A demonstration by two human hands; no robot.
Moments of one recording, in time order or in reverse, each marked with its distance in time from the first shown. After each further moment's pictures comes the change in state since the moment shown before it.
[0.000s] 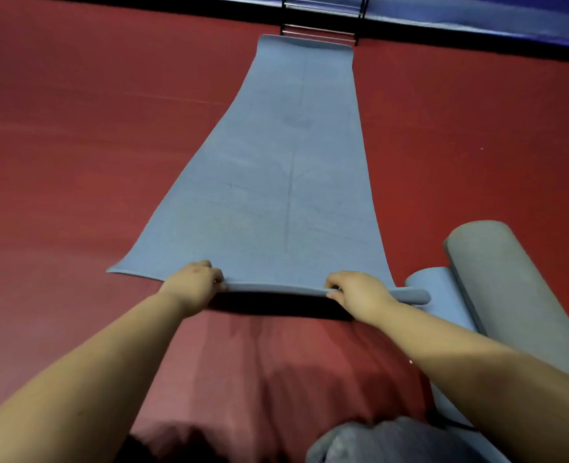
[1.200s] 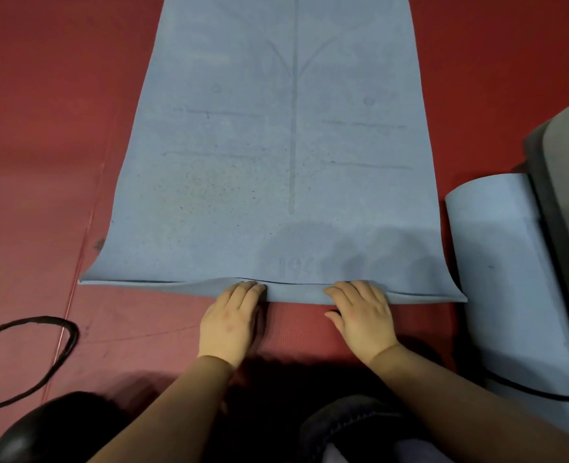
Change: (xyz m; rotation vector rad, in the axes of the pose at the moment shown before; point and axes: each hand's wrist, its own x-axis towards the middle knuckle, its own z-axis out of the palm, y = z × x) left_hand -0.018 0.033 0.238 -0.131 0.284 0.168; right_hand -0.044 0.030 0.213 -0.095 0.303 -0.038
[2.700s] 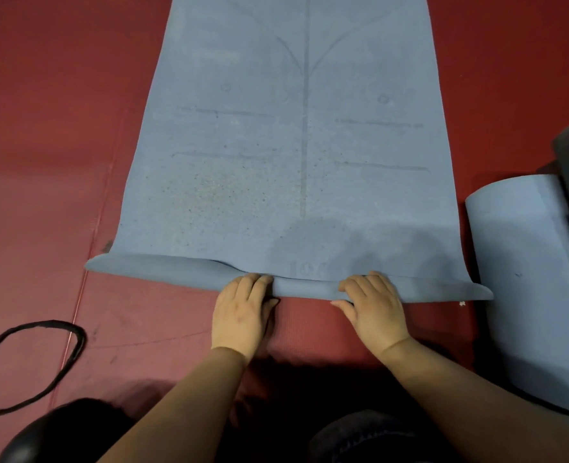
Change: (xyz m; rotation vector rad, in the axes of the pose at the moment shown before) left_hand 0.023 -0.004 0.007 0.004 0.027 -0.057; right_hand 0.021 0.010 0.019 0.095 0.152 0.011
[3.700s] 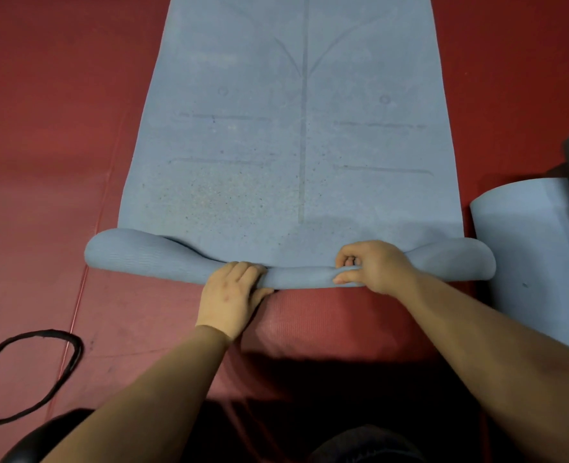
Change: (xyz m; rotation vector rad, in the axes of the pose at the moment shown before) left_hand 0.042 -0.020 -0.011 -0.009 -0.023 0.167; right_hand 0.090 0.040 -0.025 0.435 -0.680 0.229
